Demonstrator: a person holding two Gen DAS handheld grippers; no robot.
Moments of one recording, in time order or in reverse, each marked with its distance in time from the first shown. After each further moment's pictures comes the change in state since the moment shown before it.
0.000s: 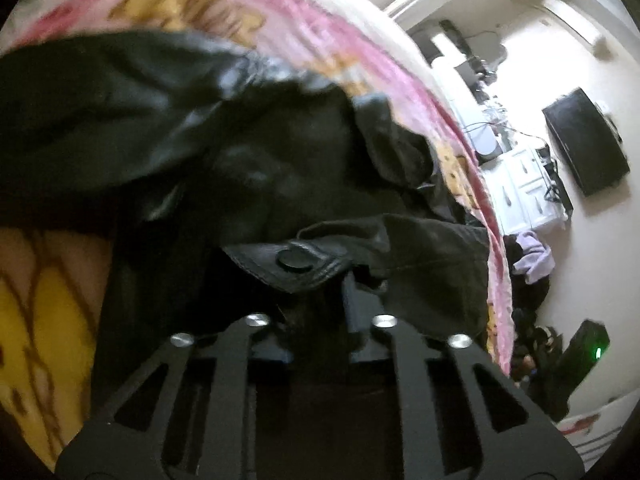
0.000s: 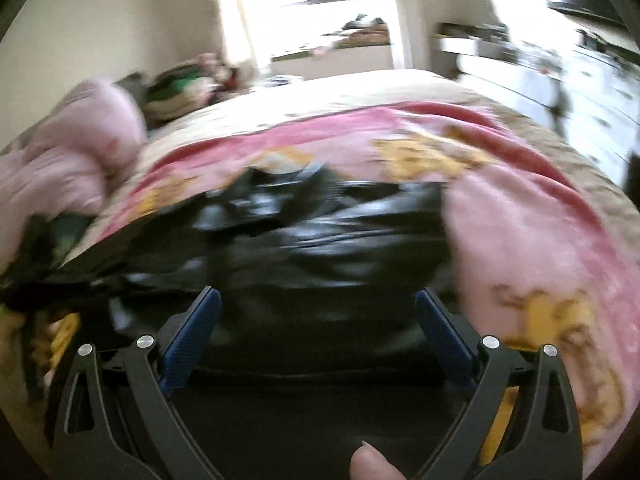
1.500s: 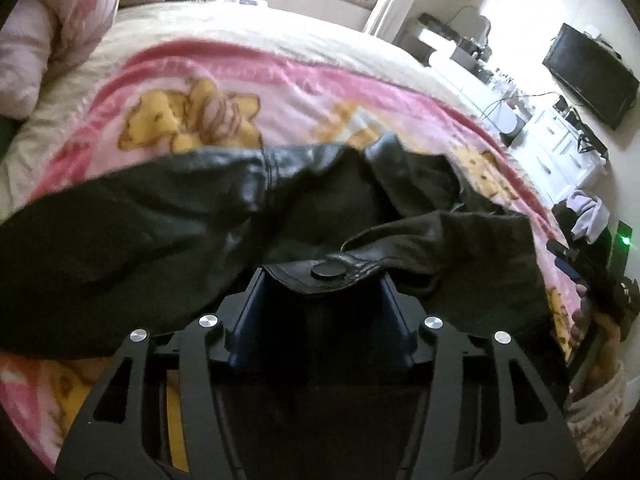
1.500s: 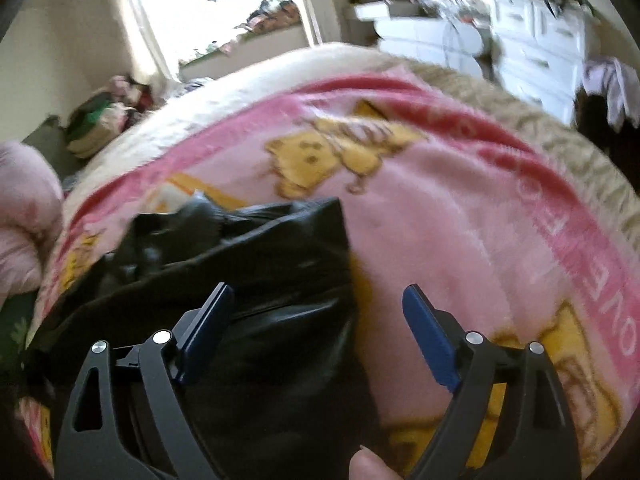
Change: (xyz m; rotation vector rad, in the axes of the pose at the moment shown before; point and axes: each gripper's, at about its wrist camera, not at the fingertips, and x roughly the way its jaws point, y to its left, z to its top) left arm -0.025 -0.016 0.024 0.269 -0.127 0.216; right arm 0.052 -0.040 0.043 0.139 0.030 -0.121
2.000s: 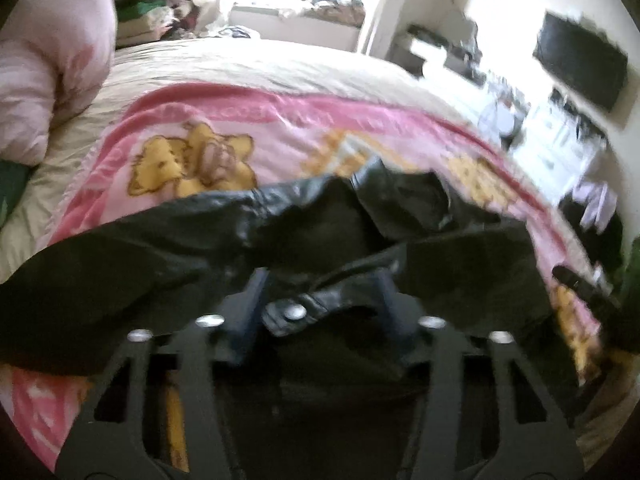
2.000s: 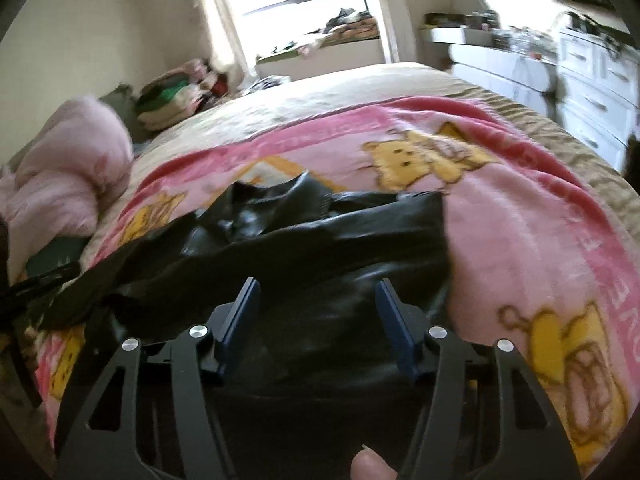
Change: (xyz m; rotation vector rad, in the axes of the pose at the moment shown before) left arm -0.010 -0.032 0.002 0.101 -0.059 0.069; right arm -0.033 0.054 -0.034 -0.169 0.004 0.183
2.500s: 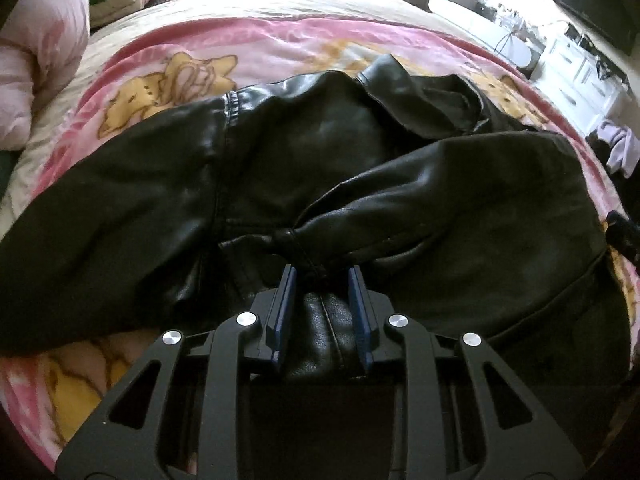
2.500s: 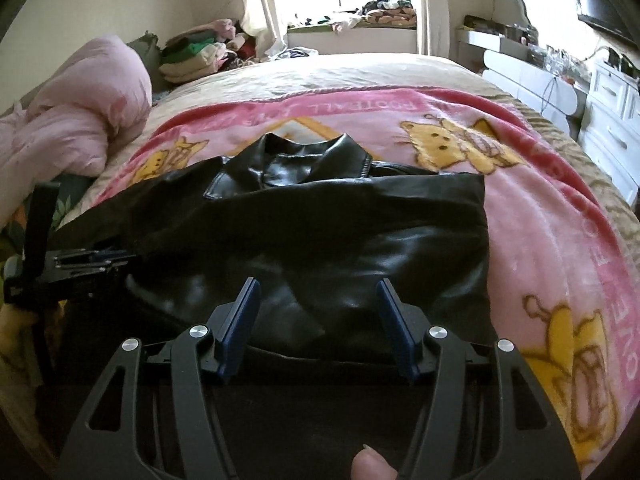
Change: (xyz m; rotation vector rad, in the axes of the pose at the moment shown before) left arm 0.060 -0.005 -0.040 0.054 0.190 0.062; right arm 0.011 0.032 -0.024 -0.127 0.087 -0.019
